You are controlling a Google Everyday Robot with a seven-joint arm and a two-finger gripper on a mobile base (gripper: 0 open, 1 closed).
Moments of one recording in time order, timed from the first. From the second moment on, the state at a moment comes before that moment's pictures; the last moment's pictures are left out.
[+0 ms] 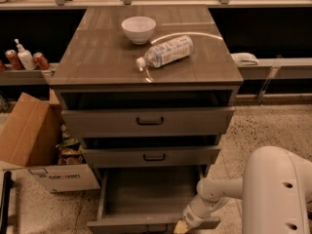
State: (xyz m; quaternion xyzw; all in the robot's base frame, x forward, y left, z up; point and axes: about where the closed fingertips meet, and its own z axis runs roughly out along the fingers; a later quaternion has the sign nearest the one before) arm 0.371 -0.107 0.223 0.31 -0.90 -0.30 0.09
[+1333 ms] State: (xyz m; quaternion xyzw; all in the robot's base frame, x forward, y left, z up) arm 0.420 -0.105 0.191 0.24 -0.94 -0.23 0.03
